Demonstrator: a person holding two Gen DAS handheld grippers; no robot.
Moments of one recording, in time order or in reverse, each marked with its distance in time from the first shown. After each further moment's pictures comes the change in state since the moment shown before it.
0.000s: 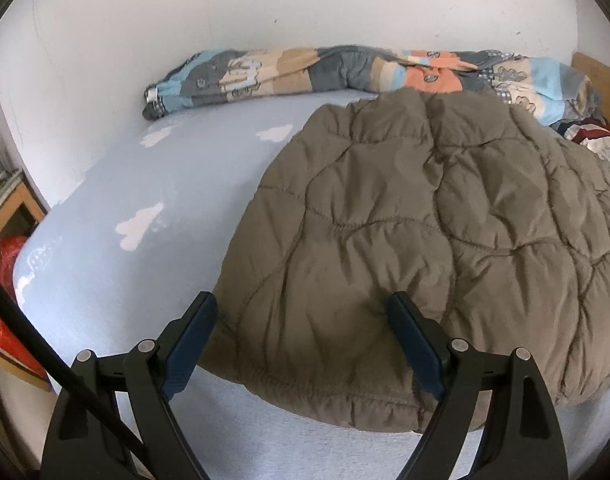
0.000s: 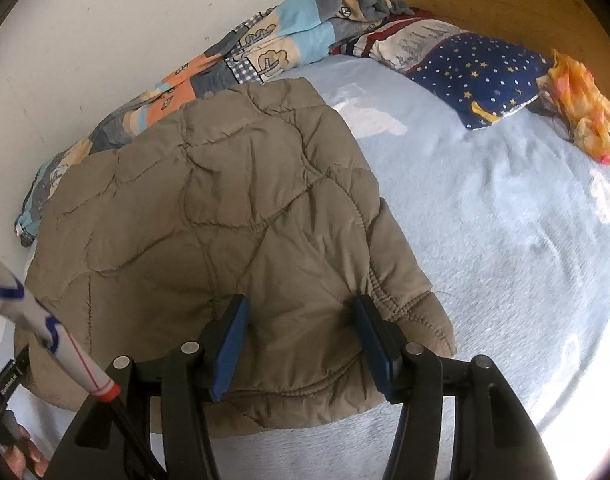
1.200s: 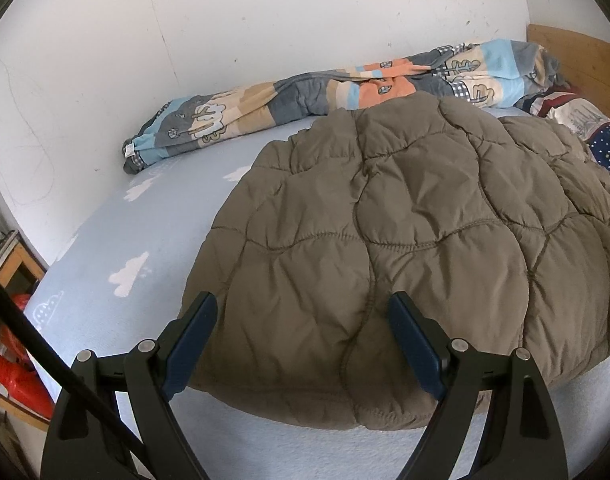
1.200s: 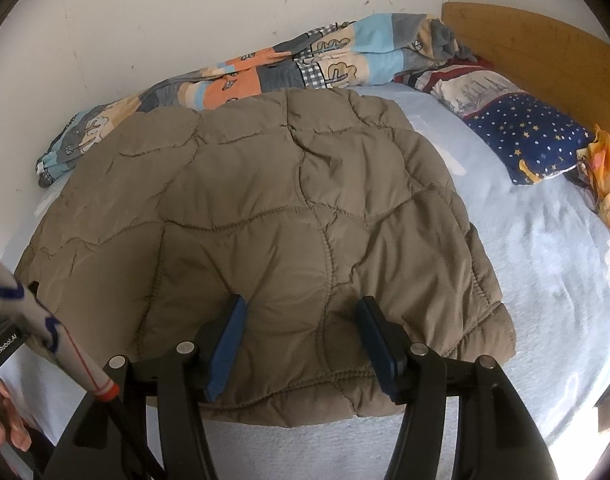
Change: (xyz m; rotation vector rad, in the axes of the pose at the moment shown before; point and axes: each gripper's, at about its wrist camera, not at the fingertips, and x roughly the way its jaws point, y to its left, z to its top) left arm -0.020 -0.046 -0.006 0.156 -0.100 -0.013; right arm -0.010 0.060 -0.020 -0.231 -0.055 0.033
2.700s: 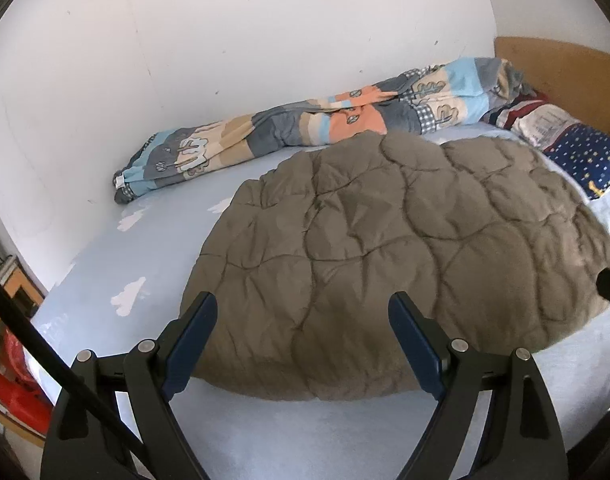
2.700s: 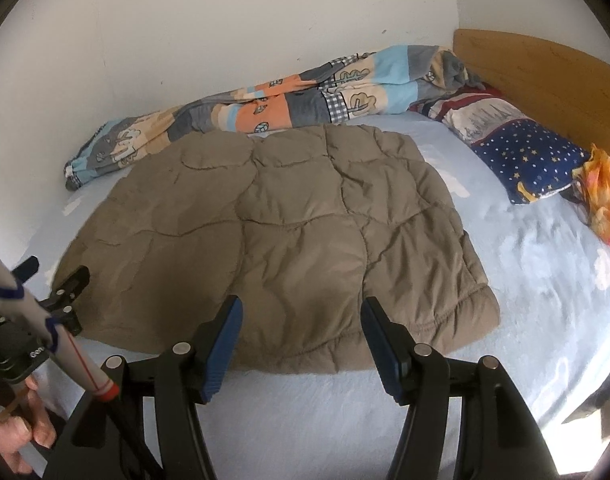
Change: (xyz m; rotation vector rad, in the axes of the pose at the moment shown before) left arm -0.072 -0.025 -0.002 0.039 -0.097 -0.060; right arm -0.073 0.028 -0.023 -0.017 -0.091 0.071
